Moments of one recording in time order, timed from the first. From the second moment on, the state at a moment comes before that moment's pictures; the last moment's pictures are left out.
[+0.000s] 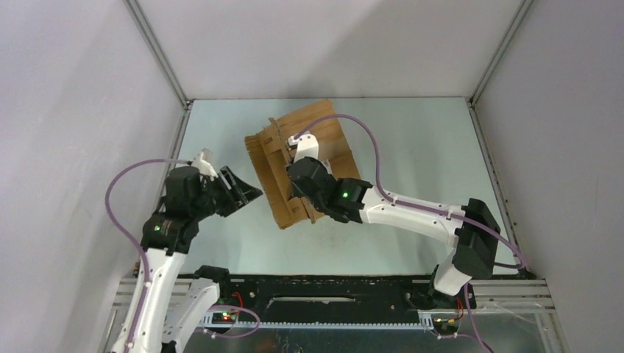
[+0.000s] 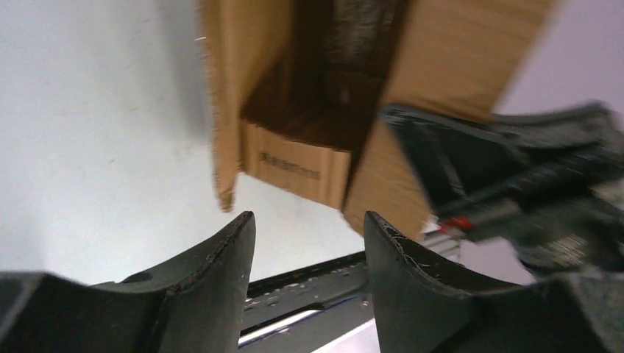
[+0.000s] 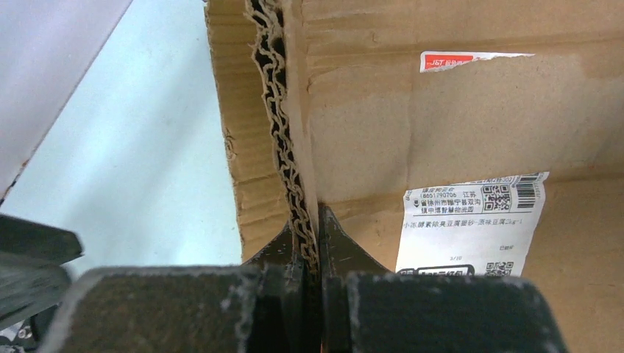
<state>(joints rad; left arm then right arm) -0.15 0.70 0.89 -0.83 0.33 -0.71 1.13 1.64 1.39 -0.26 0.54 0.48</state>
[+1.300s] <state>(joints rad) -0.41 1.31 0.55 0.52 0.13 -1.06 0.89 1.48 1.11 0.13 -0.31 0.59</state>
